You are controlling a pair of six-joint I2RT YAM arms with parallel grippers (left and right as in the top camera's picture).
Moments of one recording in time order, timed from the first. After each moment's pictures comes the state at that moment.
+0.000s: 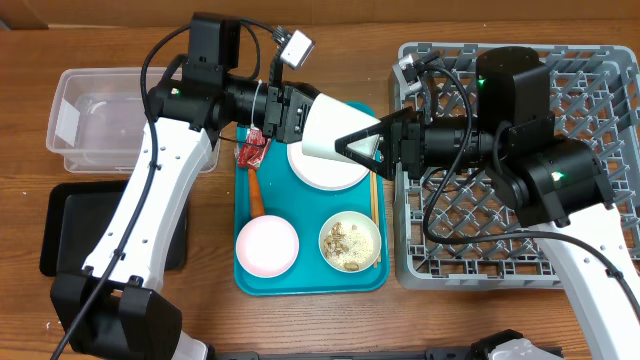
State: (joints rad) left arm -0.23 1.70 1.61 -0.68 1.55 -0.16; right arm 0.34 1.33 1.52 -0.77 -0.94 0.35
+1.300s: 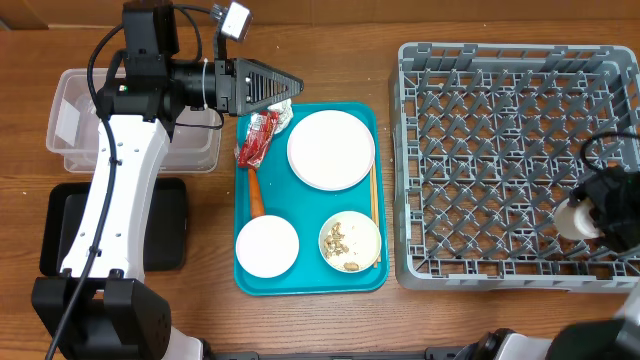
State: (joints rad) left arm -0.04 1.70 1.61 -0.57 1.55 -0.32; right arm -0.56 1.50 1.52 -1.56 -0.04 0.46
